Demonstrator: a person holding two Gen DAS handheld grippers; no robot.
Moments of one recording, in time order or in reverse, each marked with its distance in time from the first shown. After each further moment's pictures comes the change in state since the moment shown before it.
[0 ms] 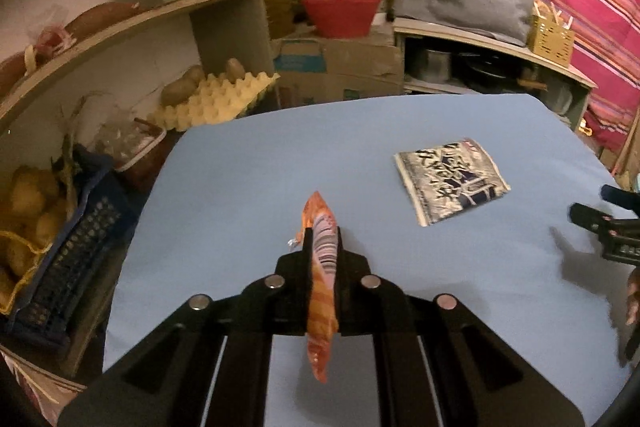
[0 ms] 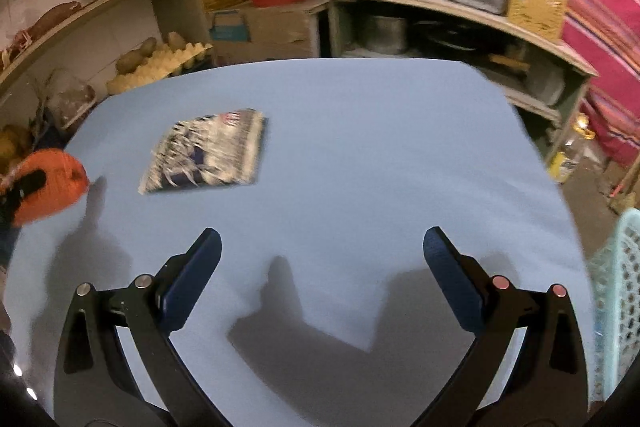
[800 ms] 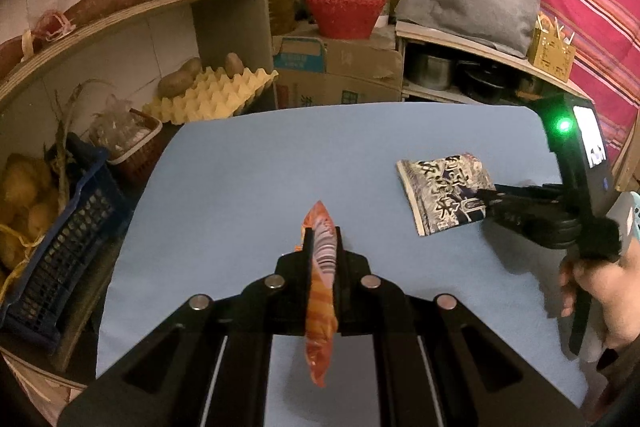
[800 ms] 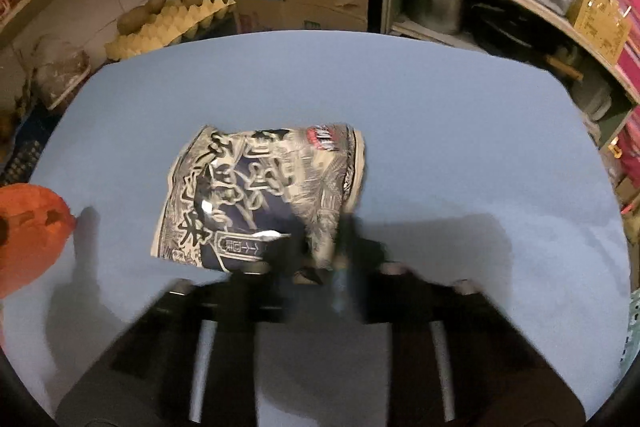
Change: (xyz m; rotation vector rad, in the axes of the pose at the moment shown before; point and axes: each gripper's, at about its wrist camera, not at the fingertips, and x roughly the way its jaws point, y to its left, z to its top) left arm -0.001 0.007 0.007 -0.033 0.003 -0.037; right arm 0.082 0.065 0.045 -0.056 0.148 0.016
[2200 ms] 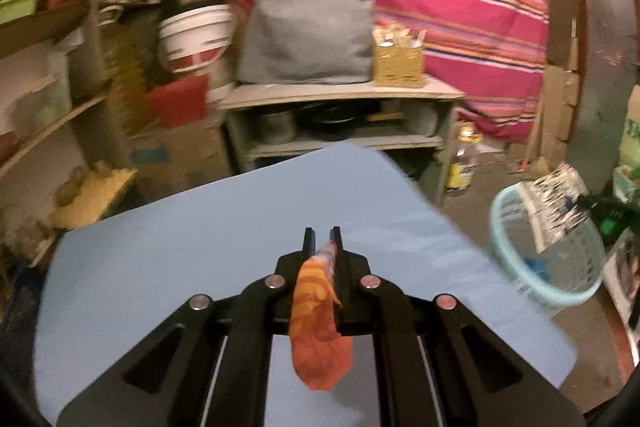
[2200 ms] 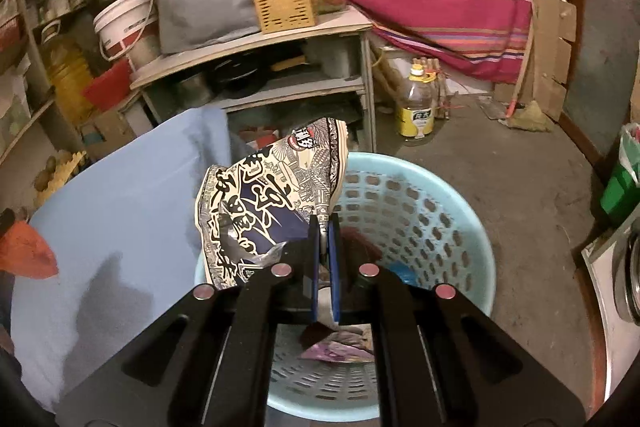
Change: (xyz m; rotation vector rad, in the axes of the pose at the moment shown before) left arm -0.075 -0.283 0.021 0.248 -0.193 -0.275; right arm -0.250 -0.376 -0.206 0.482 -0.271 -0.240
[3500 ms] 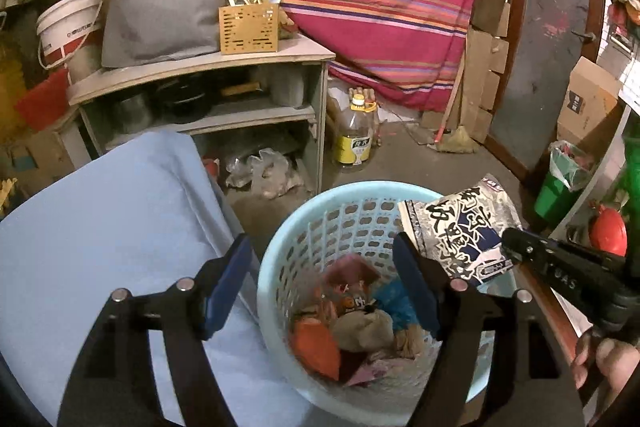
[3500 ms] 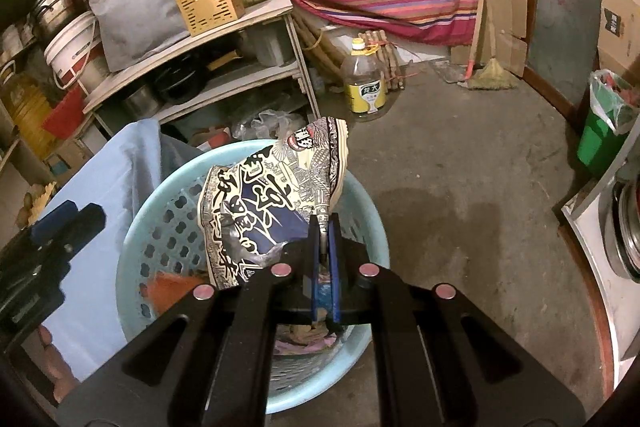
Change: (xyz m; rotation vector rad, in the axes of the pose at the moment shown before) left arm 0.096 -0.211 0.025 0.061 0.110 -0.264; right arm 0.007 -0.082 -0.004 0.139 0.056 -0.088
